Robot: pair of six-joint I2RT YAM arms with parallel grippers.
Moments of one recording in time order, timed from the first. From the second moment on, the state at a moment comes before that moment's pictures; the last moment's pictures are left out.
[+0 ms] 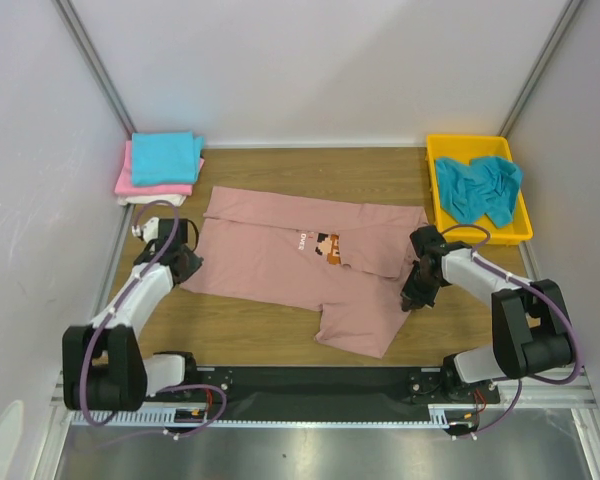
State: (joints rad) left arm -0.01 1.20 0.68 -0.45 -0.30 -0.76; right arm 0.25 1.42 0.72 -0.71 -0.04 0.75
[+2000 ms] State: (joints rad) left arm 0.05 1.22 0.54 -0.45 -0.33 -0.89; right arm 0.21 1.44 0.74 -0.71 -0.04 0.71
